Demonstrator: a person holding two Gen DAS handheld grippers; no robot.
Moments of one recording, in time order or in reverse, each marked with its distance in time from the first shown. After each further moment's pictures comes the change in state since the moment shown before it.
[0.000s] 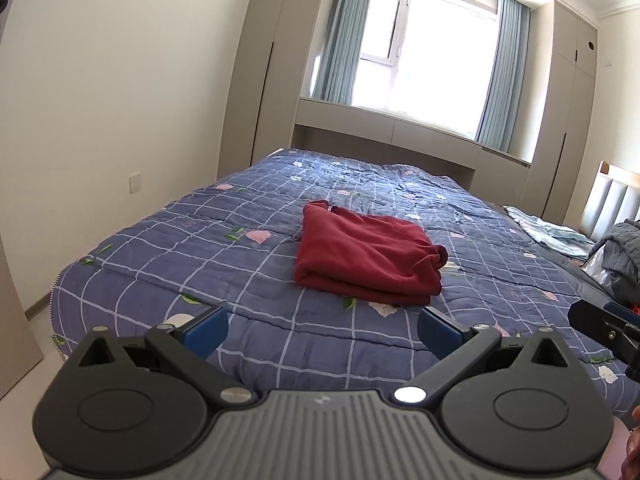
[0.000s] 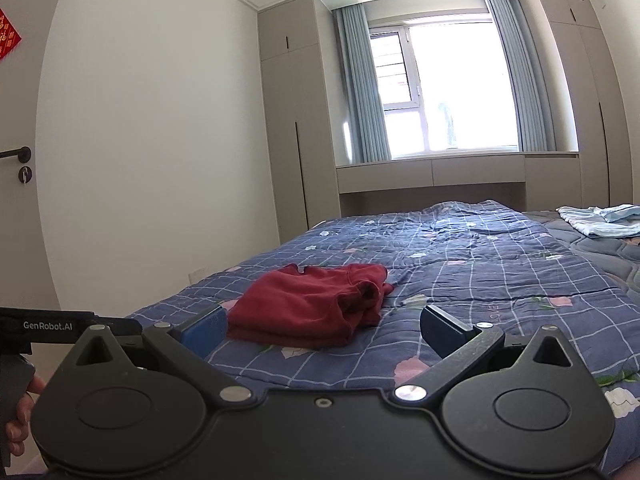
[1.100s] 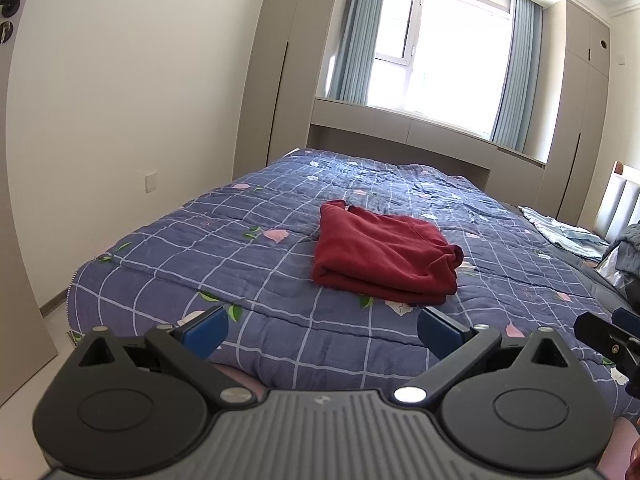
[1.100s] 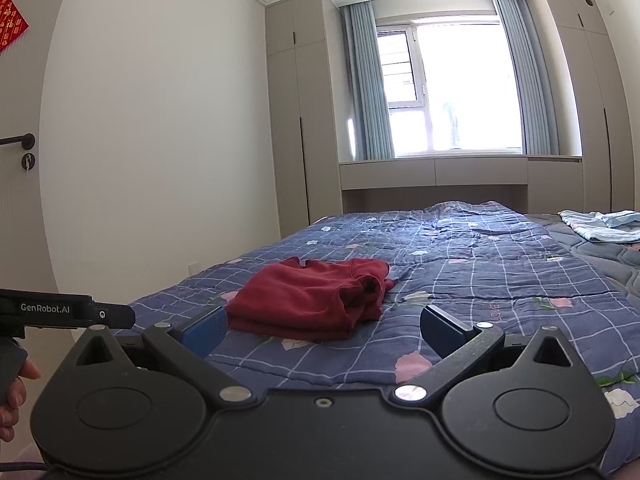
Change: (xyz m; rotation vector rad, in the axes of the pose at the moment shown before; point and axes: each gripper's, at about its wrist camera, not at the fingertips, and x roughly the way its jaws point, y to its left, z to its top) left arm -0.003 0.001 -0.001 -0.005 0.003 0.050; right arm 0.003 0.005 -0.004 -0.028 0.012 0.001
